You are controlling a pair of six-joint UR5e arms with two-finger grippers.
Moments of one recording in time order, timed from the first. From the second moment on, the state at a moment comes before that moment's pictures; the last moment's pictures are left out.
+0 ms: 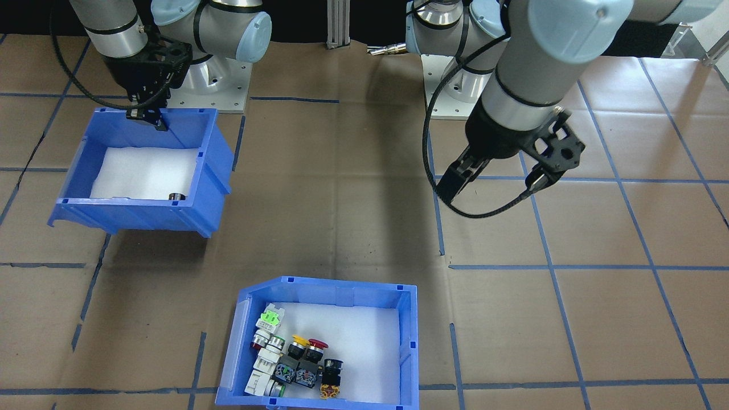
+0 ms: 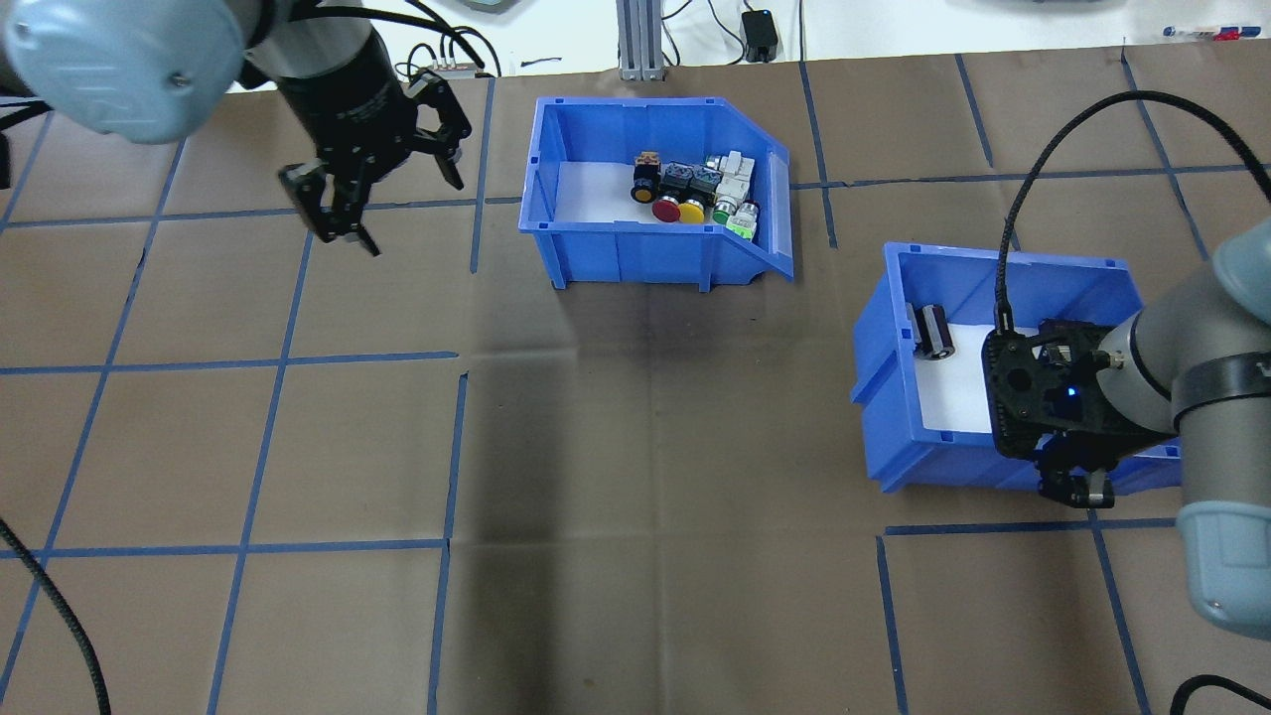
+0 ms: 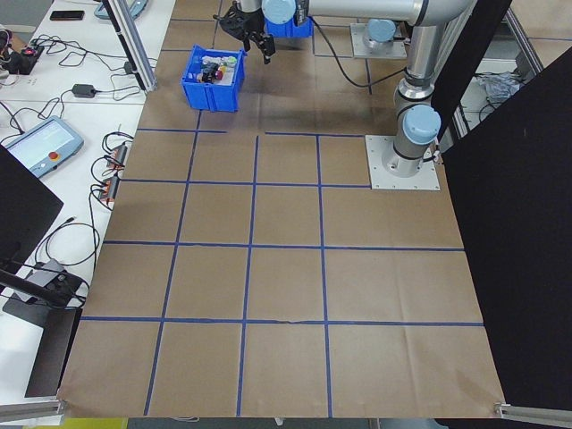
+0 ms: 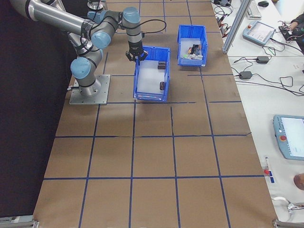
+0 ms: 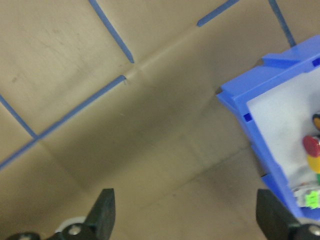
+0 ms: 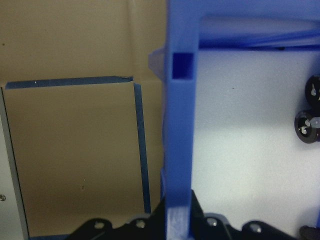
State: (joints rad) left arm -1.61 -1.69 -1.42 -1.70 1.57 -0.69; right arm 1.36 -1.99 2.23 -1.86 -1.57 -1.71
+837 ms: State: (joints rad) left arm -1.58 -1.39 -1.65 -1.71 1.60 0.05; right arm 1.76 -1.87 2.24 -1.96 -1.60 -1.32
